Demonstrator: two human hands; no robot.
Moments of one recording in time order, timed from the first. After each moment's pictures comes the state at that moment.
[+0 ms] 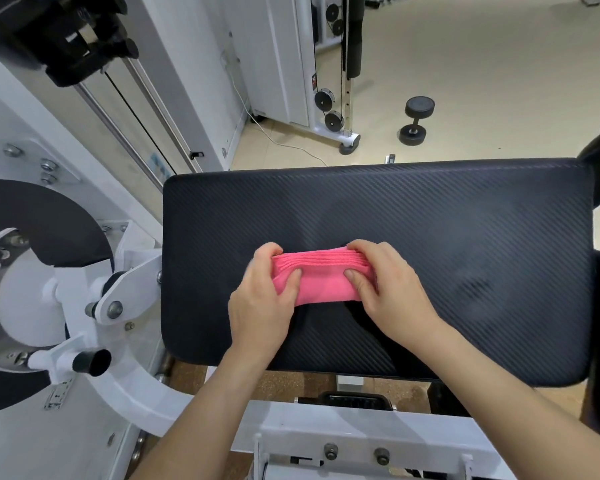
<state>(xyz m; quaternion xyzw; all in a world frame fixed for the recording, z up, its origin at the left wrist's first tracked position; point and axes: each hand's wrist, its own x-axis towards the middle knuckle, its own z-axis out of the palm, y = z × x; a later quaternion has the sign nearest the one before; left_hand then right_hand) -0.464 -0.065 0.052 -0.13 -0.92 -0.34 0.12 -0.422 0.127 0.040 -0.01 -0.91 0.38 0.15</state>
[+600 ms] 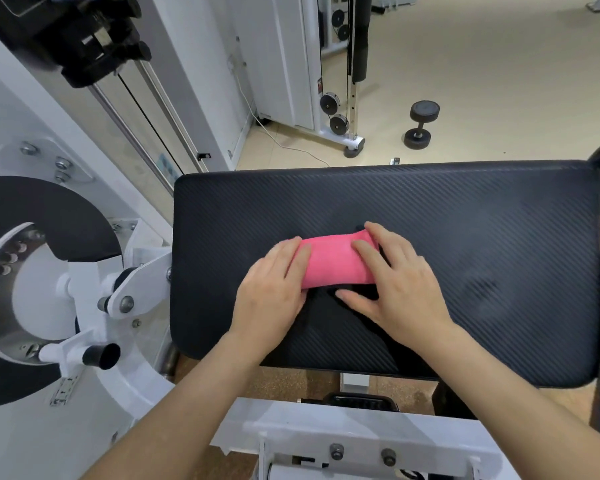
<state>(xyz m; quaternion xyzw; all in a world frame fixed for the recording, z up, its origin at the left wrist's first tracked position) -0.482 -0.080 0.042 -0.35 -0.92 -0.08 0.15 -0.419 0.128 0.039 0.03 -0.97 0.15 0.18</state>
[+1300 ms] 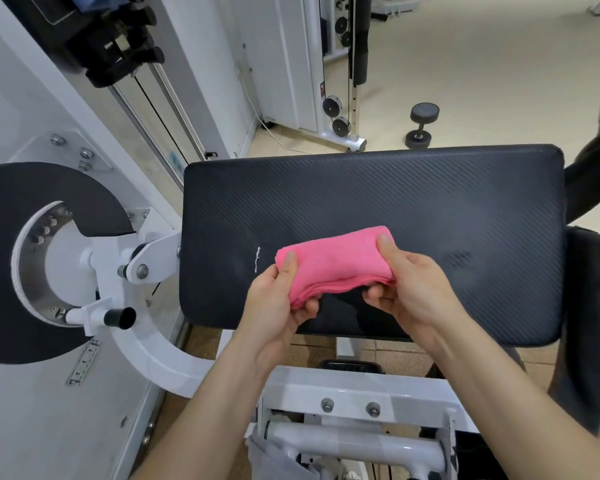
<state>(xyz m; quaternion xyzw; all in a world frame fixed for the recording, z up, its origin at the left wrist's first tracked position) -0.390 -0.057 0.106 0.13 -0.60 -0.76 -0.21 -0.353 0.109 0.111 -0.26 -0.55 0.80 -0.03</state>
